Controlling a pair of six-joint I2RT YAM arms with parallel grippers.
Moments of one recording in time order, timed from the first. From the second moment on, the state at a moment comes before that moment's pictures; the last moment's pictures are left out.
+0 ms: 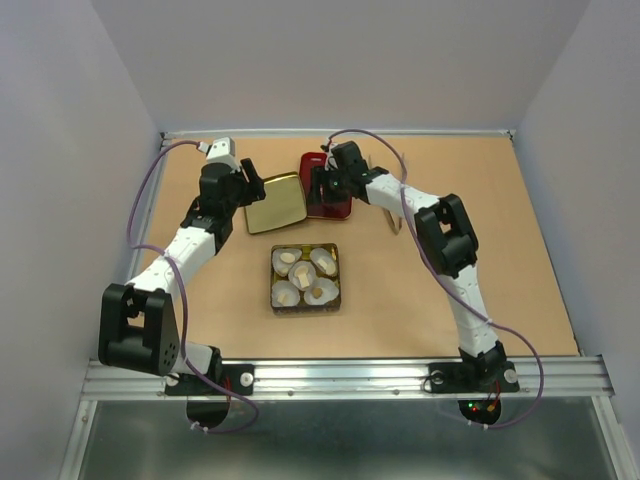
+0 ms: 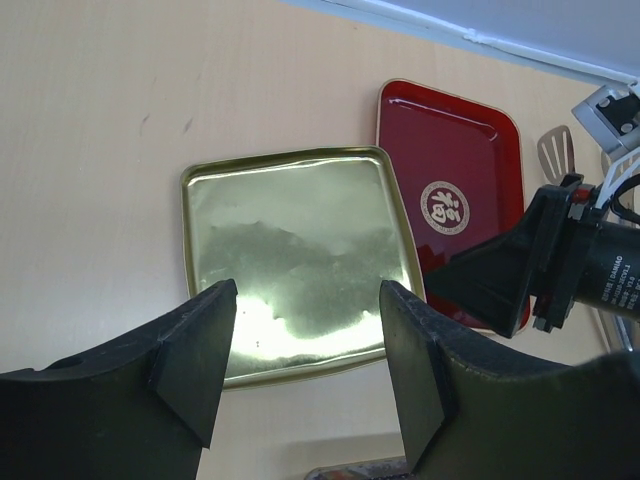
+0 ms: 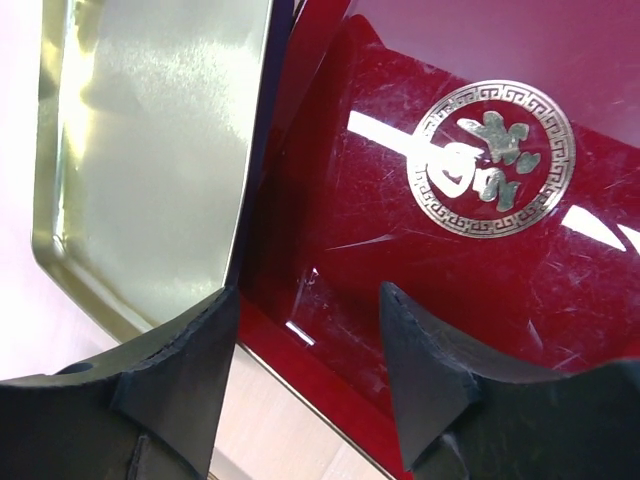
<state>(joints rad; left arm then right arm) -0.21 1.38 0.91 0.12 -0.07 -0.36 0.54 2.34 1.89 -0.27 -0.27 0.36</state>
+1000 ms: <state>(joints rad) -0.21 1.38 0.91 0.13 -0.05 -0.37 0.54 2.41 1.94 -0.16 -0.47 0.46</state>
